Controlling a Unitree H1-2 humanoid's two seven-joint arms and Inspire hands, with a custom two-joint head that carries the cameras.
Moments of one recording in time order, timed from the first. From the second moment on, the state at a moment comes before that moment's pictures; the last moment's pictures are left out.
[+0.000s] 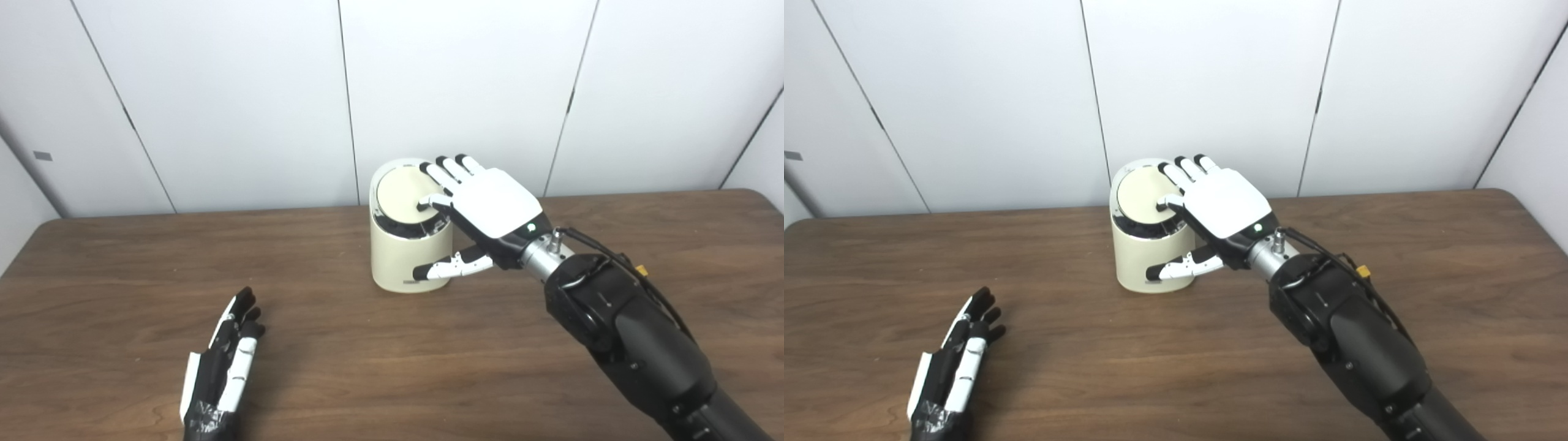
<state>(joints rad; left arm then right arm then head) 0.12 0.03 0.07 -0.14 -0.03 -0.10 -0.01 -0.55 -0.39 0.44 -0.18 -1.11 0.06 0.34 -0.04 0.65</state>
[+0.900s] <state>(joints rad) 0.13 0.04 0.07 -0.15 -0.07 -0.06 -0.02 -0.20 -0.29 0.08 -0.35 -0.68 0.23 0.34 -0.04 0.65</state>
